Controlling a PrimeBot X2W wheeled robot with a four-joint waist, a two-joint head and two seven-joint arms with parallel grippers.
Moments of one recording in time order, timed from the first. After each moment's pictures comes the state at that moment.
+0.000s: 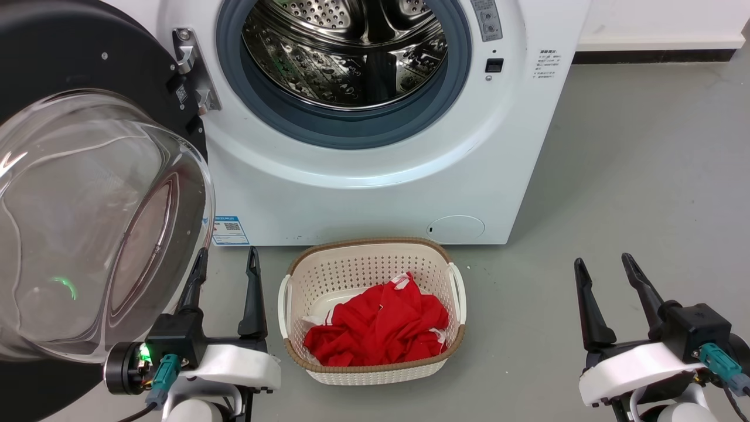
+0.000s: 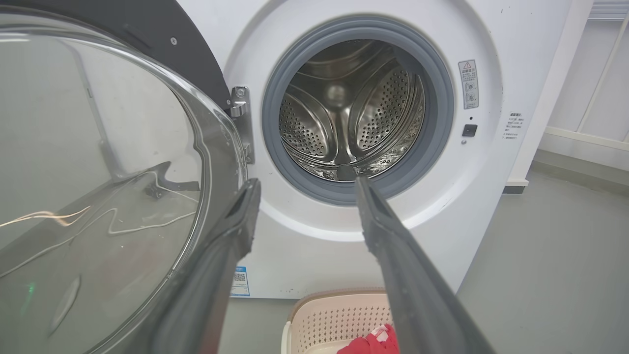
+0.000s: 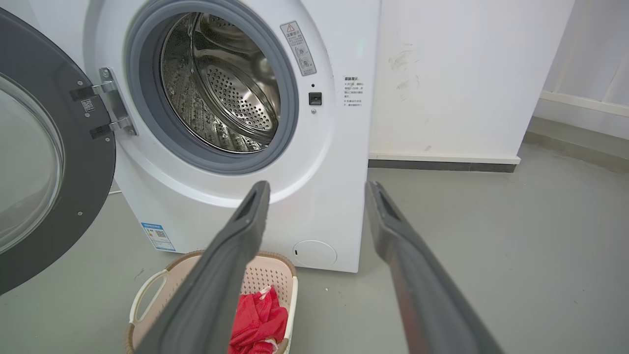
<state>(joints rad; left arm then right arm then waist) -0.08 0.06 -0.06 0.11 -0.11 0.05 -0.26 -0.03 -0.05 -0.01 0.07 0.08 0.13 -0.15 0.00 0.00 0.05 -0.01</state>
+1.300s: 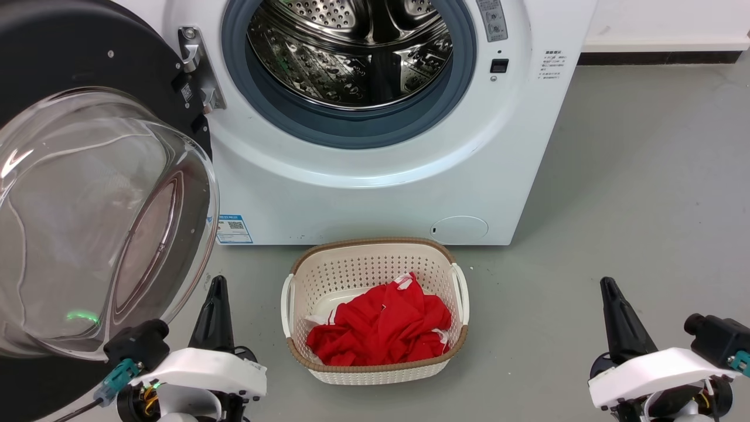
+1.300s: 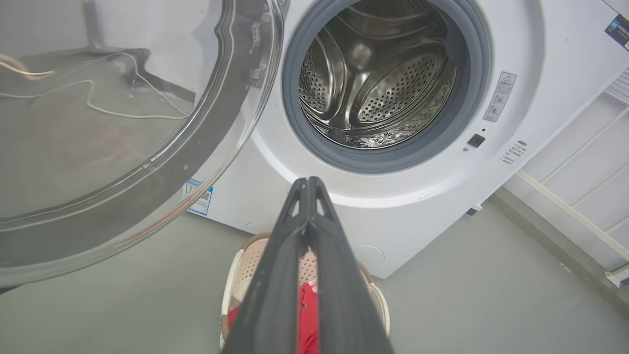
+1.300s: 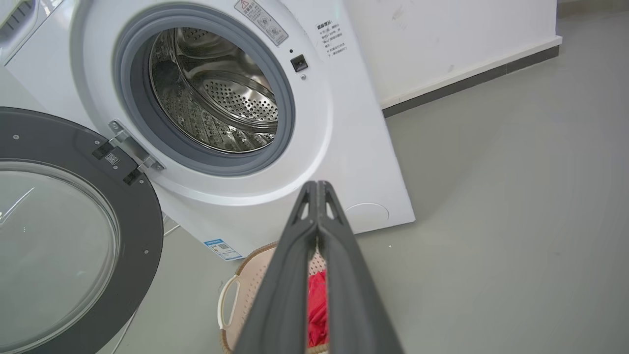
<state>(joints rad) -0.07 0.05 -0.02 0.18 -0.48 0.00 -0.16 -0.02 -0.06 -0.02 0.15 0.47 0.13 -0.10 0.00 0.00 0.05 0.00</state>
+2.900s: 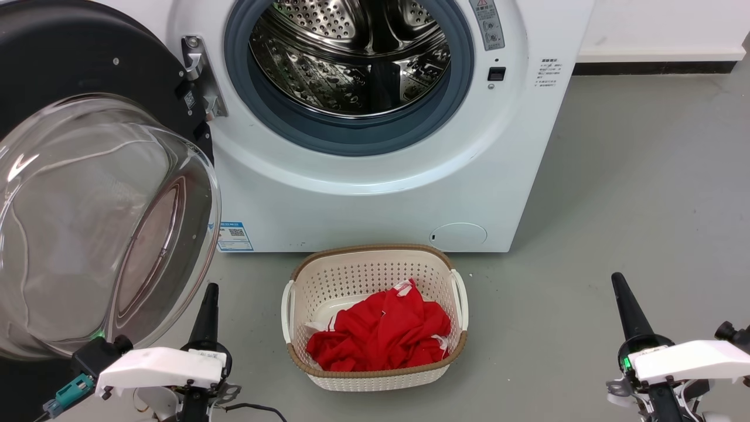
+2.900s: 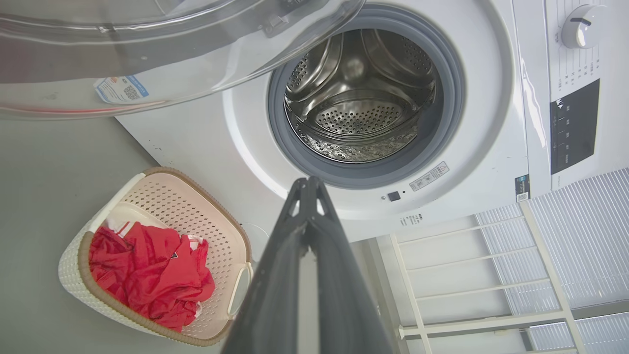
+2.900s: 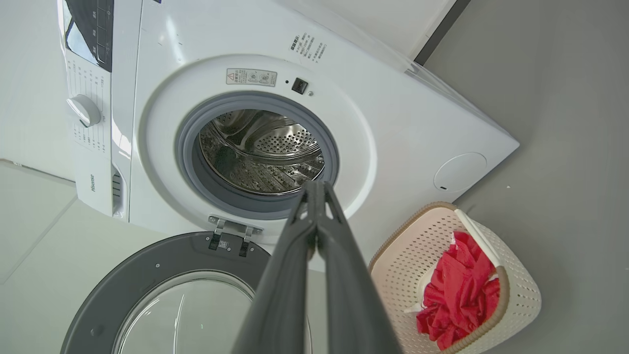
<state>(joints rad) -0.09 0.05 0.06 0.22 -1.14 -0.07 0.00 -0.06 -0.06 -0.06 0.20 1.15 0.13 0.01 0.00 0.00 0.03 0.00</state>
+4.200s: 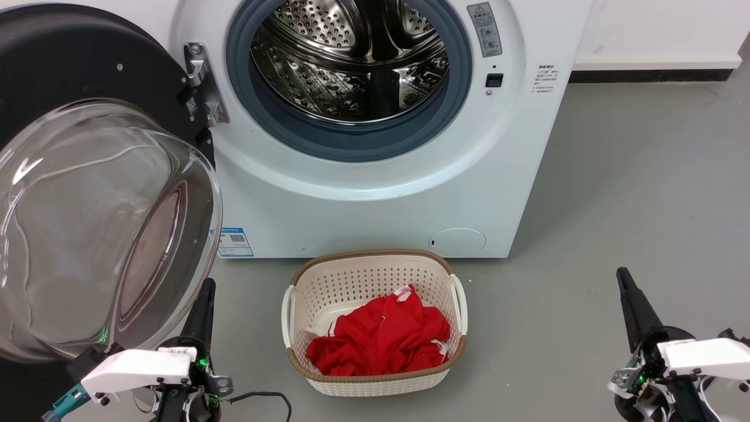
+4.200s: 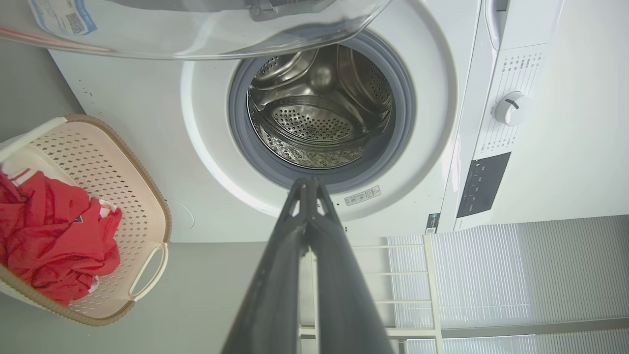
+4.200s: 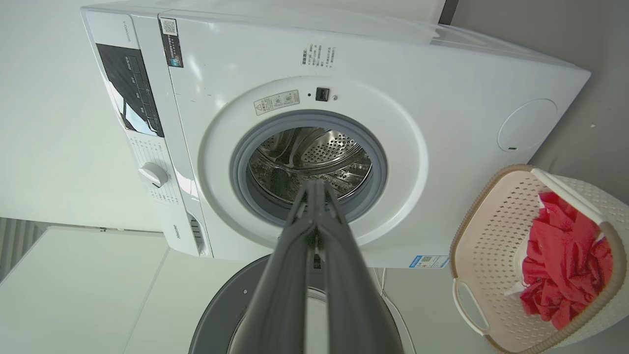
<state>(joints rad) -0.10 0.05 0.10 0.24 -1.48 -0.11 0.08 -0.09 -0.06 -0.08 0.23 1.50 0.13 0.07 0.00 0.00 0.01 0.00</state>
